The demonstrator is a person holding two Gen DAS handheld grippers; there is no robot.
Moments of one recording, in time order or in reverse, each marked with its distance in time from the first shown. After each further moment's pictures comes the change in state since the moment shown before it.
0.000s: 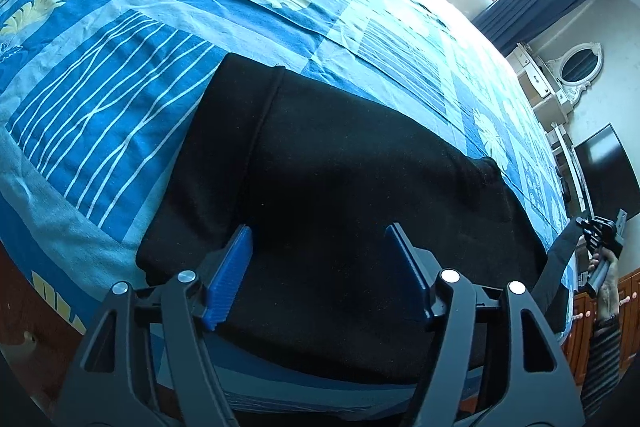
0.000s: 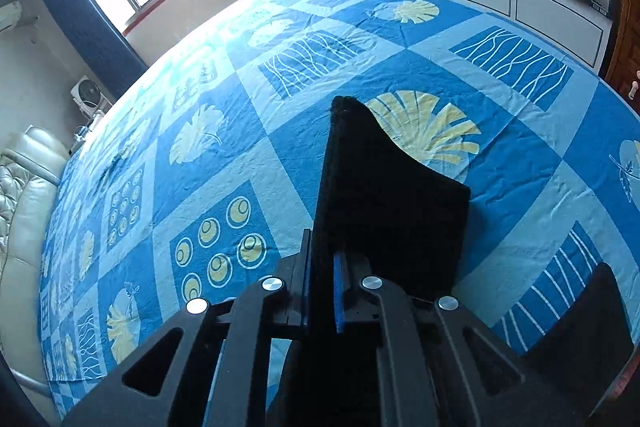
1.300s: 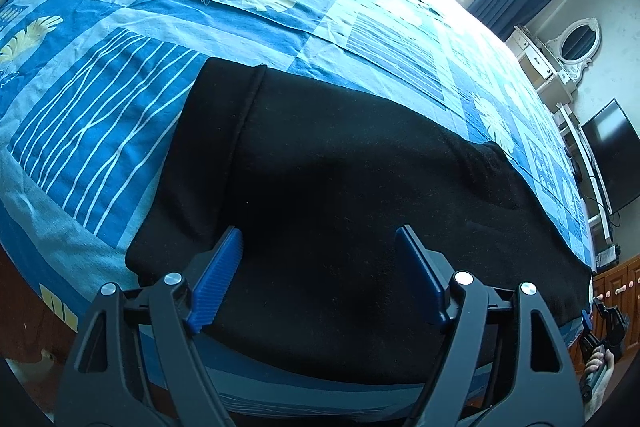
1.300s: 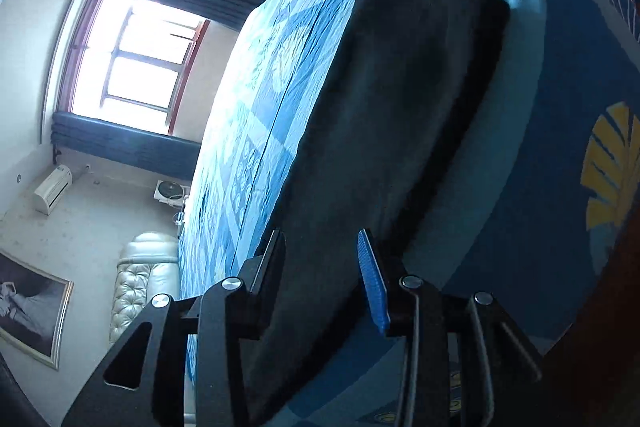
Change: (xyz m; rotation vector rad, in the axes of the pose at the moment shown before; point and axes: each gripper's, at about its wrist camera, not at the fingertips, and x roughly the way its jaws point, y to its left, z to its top) left arm 0.003 -0.012 -0.003 0.070 -0.010 0.032; right arm -0.082 -0.116 -0.193 0.486 0.132 0.348
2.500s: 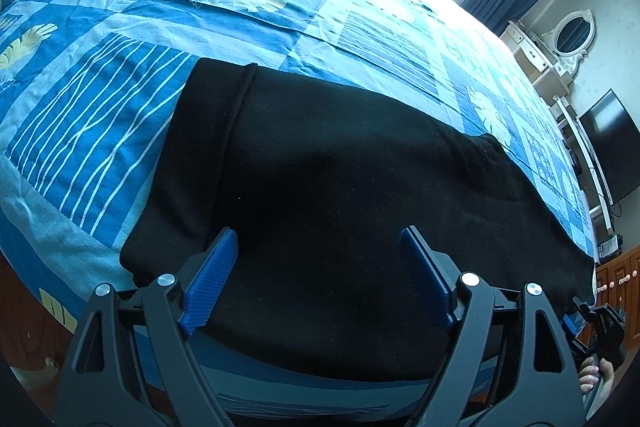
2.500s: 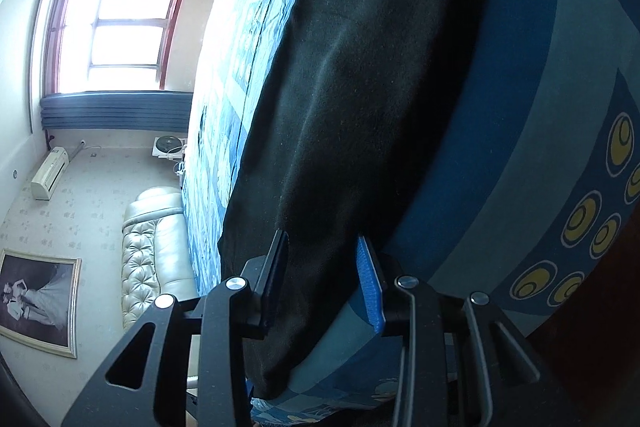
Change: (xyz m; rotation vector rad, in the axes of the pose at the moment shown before) left arm 0.001 -0.004 -0.003 0.040 -0.005 -0.002; right arm 0.076 0.036 -0.120 0.096 0.144 -0.011
